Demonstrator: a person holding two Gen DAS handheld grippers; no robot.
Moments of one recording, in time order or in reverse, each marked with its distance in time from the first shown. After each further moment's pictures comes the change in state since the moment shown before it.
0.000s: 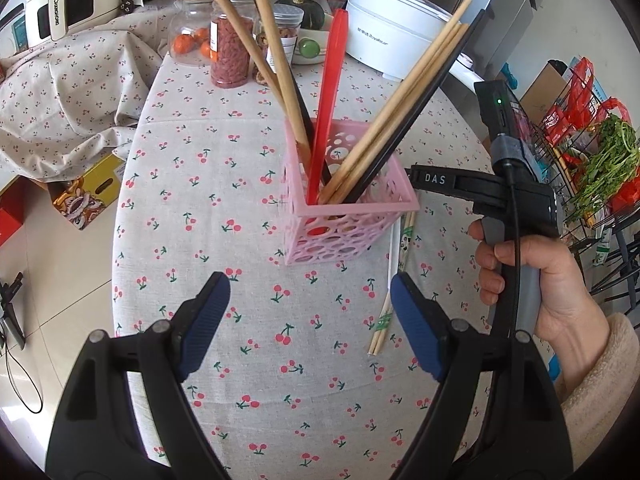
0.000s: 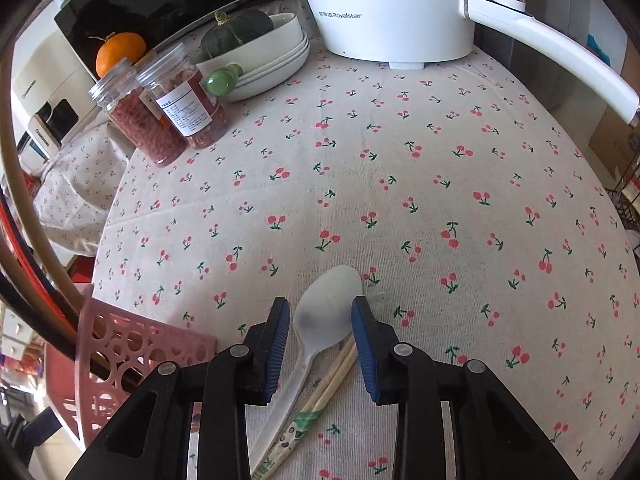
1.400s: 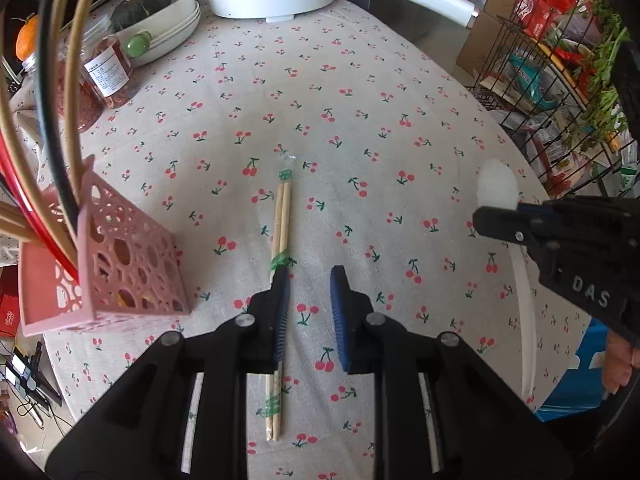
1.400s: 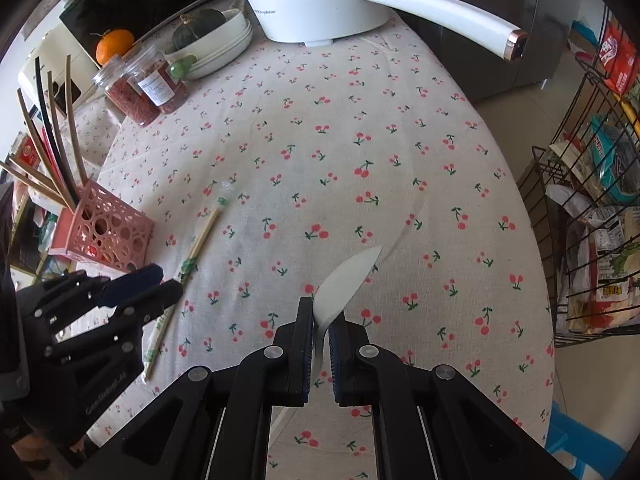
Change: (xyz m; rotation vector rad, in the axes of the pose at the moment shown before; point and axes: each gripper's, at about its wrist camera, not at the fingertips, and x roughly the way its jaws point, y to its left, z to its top) left arm 0.100 -0.155 0.022 0.282 0.176 0.084; right arm -0.089 -0.116 -0.059 -0.044 0.128 -0.015
